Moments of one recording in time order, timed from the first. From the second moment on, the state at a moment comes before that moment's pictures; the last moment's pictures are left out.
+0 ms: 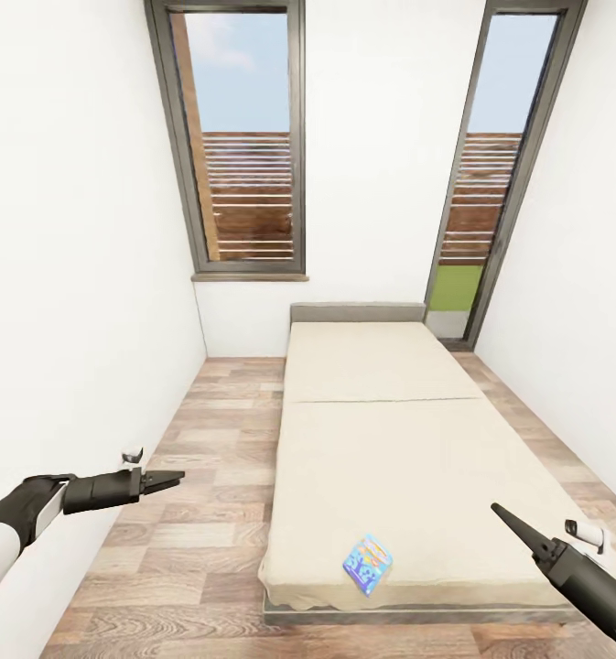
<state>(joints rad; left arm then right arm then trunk) -0.88 0.42 0.00 -0.23 0.11 0.49 -1.47 0.04 -0.15 -0.55 -1.59 -0.71 0.70 1.04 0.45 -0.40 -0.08</state>
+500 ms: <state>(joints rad) -0.88 0.42 0.00 -0.23 0.11 0.49 -1.47 0.04 -0.15 -0.54 -1.59 -0.71 0.70 1.04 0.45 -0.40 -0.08</state>
